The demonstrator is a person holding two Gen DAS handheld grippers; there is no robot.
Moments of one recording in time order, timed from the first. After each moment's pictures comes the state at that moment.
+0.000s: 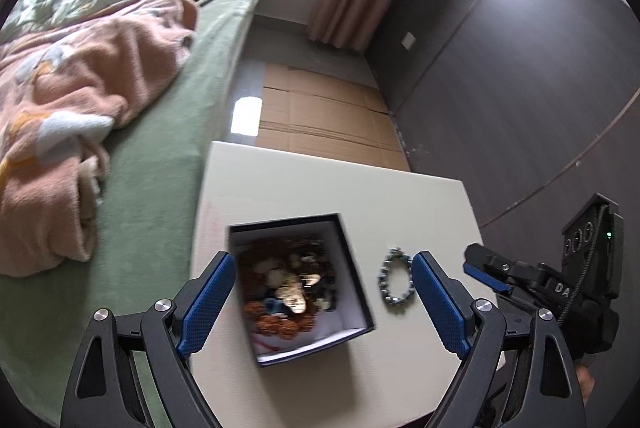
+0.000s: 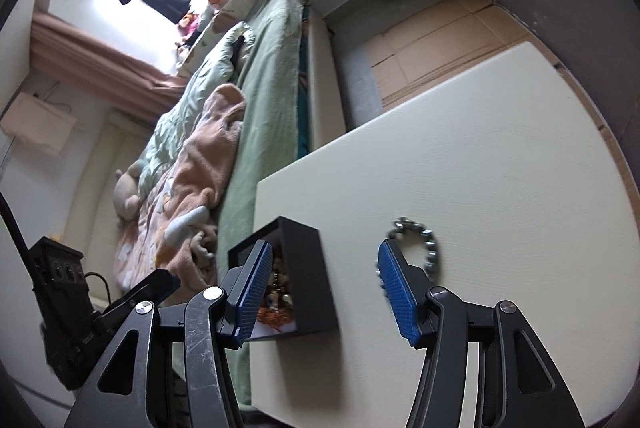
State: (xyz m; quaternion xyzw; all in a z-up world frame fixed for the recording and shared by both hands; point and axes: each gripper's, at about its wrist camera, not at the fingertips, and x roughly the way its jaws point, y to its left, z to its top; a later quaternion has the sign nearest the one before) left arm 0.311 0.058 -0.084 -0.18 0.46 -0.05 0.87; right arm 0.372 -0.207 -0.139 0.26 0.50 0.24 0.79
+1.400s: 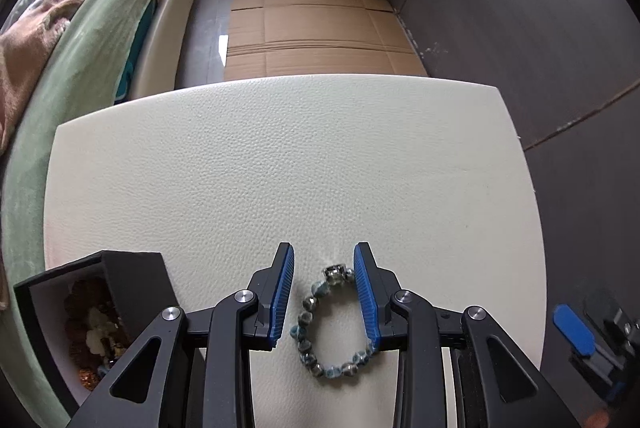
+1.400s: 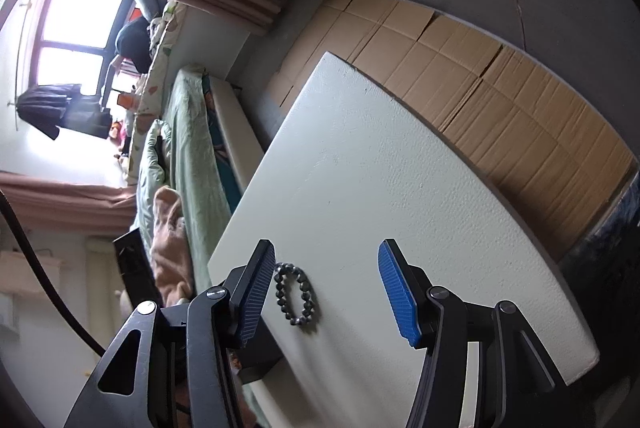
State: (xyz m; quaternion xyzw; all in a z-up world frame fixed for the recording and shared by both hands) left arm 0.431 -0.084 -0.191 -0.08 0.61 -0.04 0.79; right arm 0.364 -0.326 -0.179 0.43 0.50 0.08 0.75
